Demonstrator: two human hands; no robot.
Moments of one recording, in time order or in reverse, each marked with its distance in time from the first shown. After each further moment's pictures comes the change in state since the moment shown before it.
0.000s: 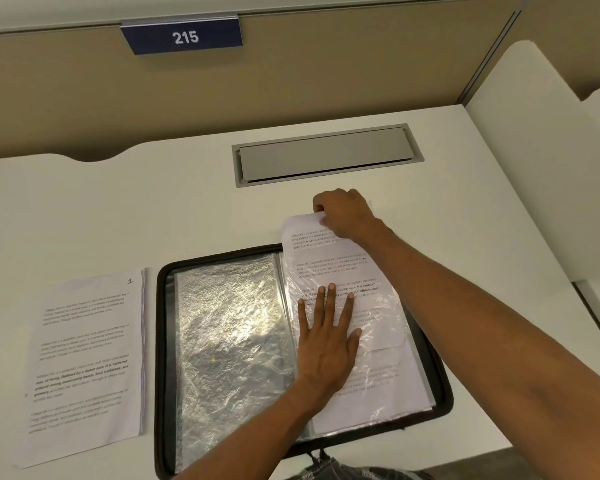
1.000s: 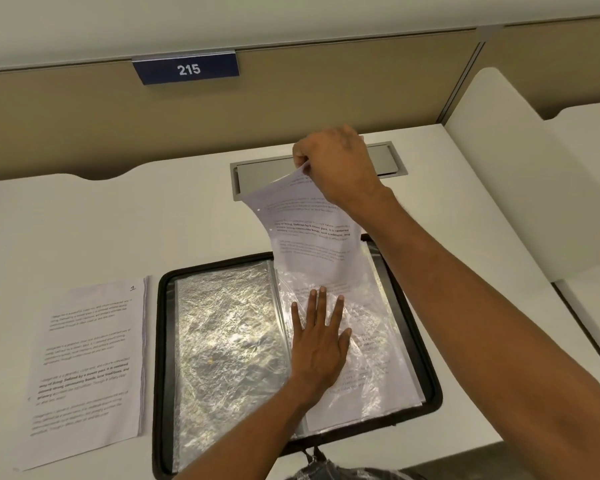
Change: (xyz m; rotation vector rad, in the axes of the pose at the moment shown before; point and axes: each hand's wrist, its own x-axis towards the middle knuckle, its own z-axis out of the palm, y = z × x) left_hand 0.000 0.000 0.006 0.011 0.013 -0.017; right_hand -0.065 -0.046 -0.144 -0.057 0.536 -0.104
